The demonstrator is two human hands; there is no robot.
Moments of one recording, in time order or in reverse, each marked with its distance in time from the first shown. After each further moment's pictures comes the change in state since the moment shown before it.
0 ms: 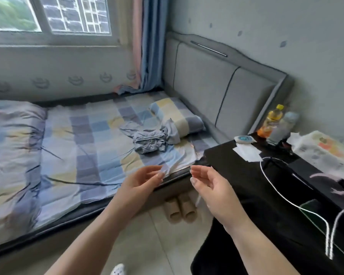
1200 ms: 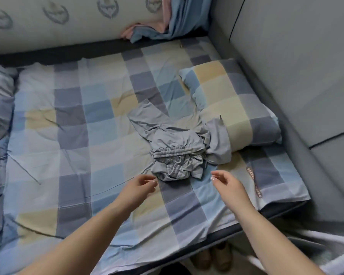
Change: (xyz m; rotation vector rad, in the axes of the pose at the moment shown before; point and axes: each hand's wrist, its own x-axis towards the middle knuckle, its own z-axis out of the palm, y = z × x) left_hand 0.650 -0.171 -0.204 0.179 0.078 -0.603; right_hand 0.664 0.270 0.133 -0.316 -0.155 0.586
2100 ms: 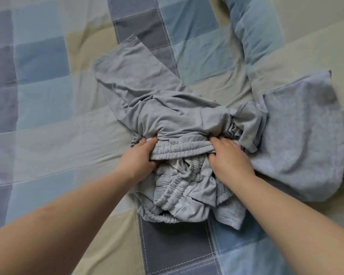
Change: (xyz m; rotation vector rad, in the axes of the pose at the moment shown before) left_hand 0.430 -0.114 0.055 0.867 0.129 0.152; right_hand 0.409 0.133 0.138 -0.831 -0.154 -0.285
